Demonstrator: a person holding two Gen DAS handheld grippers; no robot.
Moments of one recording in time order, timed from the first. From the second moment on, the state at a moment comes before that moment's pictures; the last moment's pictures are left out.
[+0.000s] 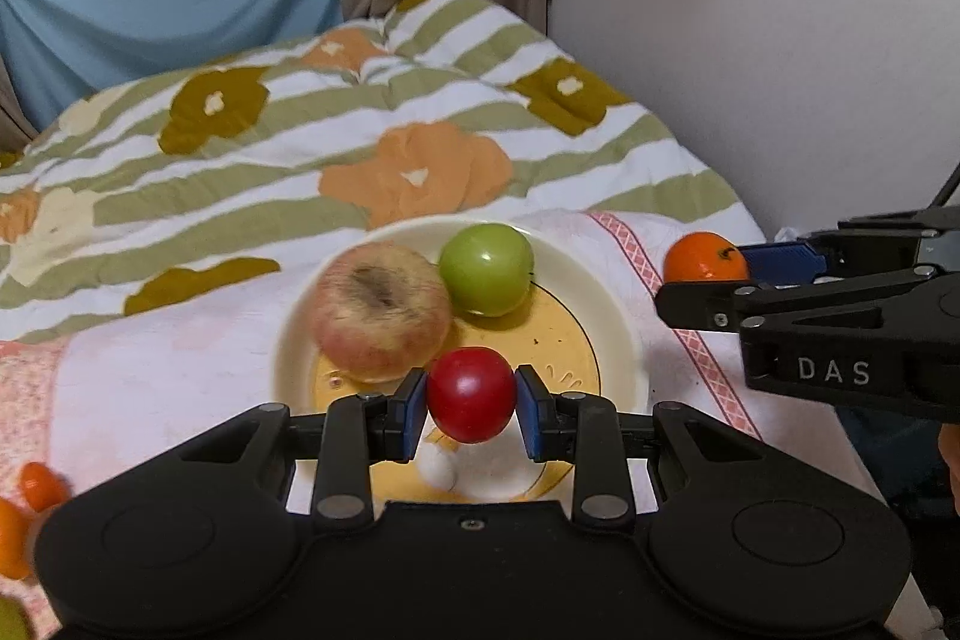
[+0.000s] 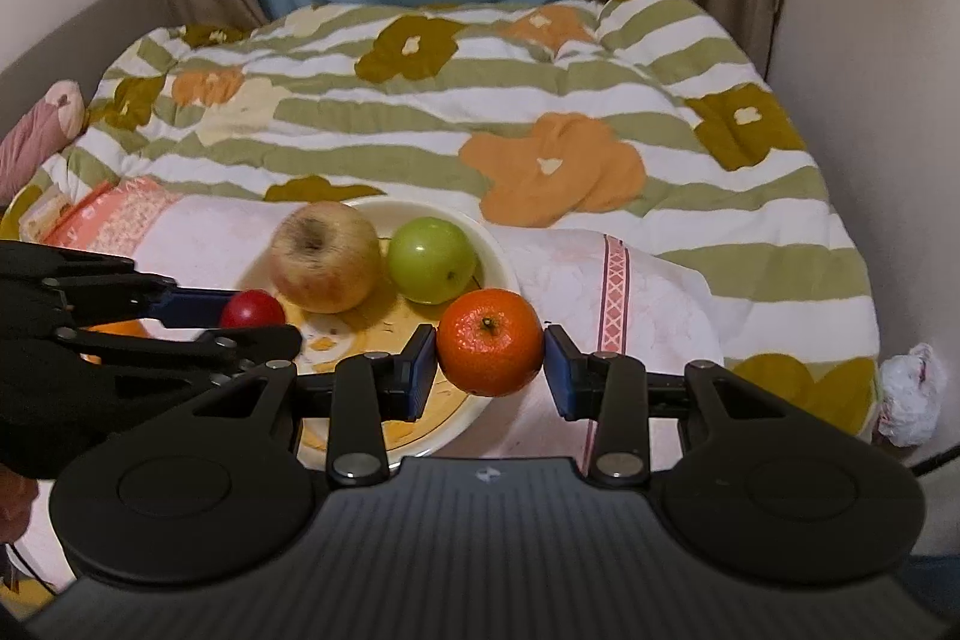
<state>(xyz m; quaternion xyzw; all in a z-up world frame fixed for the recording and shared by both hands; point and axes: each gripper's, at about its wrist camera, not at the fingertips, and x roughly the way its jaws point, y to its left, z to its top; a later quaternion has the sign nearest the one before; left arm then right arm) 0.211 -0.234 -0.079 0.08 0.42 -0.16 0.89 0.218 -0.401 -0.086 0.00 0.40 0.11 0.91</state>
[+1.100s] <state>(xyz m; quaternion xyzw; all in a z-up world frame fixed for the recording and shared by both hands) 0.206 -0.234 -0.100 0.12 0.43 -0.15 0.88 0.252 -0.382 -0.118 -0.01 0.42 0.18 0.89</state>
